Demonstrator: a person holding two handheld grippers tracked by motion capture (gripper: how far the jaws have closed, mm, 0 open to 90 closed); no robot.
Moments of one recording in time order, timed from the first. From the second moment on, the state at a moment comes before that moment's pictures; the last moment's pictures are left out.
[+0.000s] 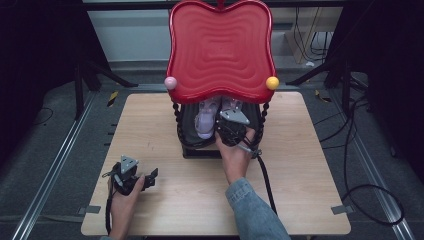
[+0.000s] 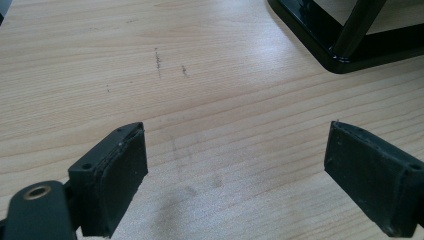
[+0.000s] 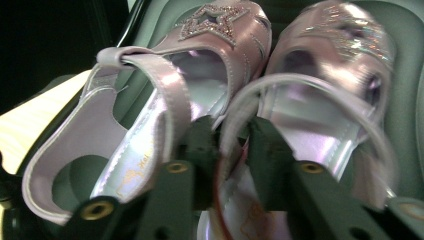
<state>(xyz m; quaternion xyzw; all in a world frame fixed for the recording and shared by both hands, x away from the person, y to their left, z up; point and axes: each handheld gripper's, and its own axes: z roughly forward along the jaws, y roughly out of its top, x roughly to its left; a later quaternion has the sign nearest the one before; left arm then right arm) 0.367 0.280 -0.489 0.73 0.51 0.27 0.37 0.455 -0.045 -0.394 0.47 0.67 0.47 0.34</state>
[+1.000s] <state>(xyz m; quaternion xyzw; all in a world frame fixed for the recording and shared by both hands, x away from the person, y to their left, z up) 0.366 0.277 -0.488 0.73 0.51 0.27 0.37 0.429 -0.037 -0.380 0.46 0.66 0.49 0.33</state>
